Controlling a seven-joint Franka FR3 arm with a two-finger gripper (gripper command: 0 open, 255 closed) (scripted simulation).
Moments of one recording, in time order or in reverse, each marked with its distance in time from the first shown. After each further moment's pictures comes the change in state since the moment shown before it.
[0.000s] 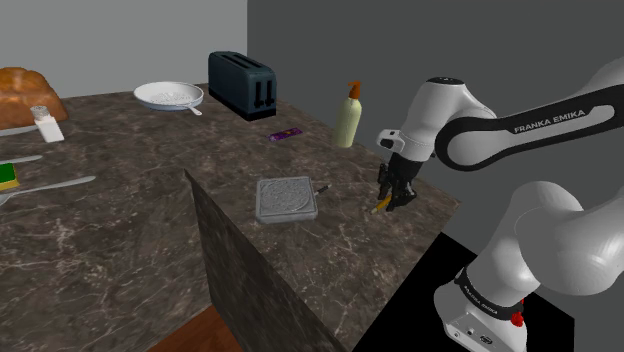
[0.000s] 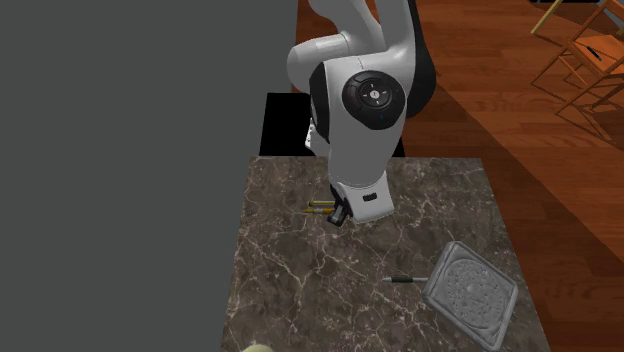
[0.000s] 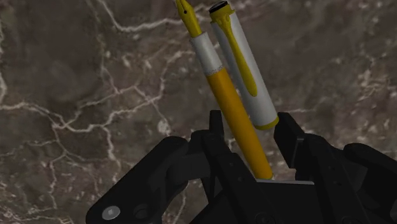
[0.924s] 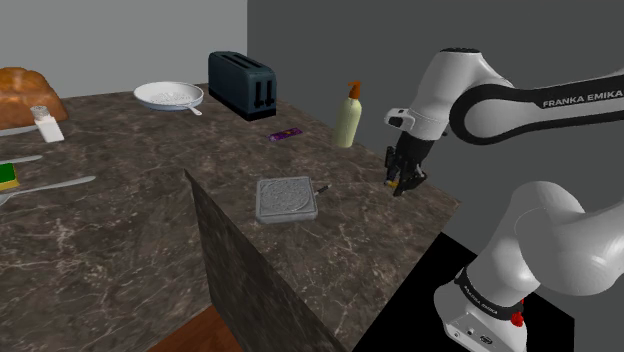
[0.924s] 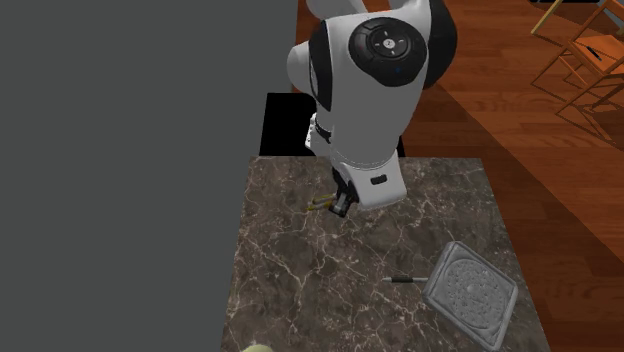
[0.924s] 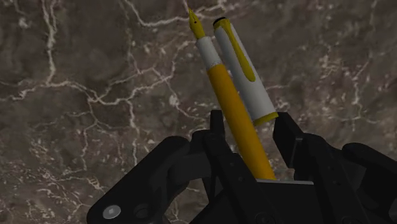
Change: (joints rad) arm 0.006 -0.110 0.036 0.094 0.031 -0.202 0.000
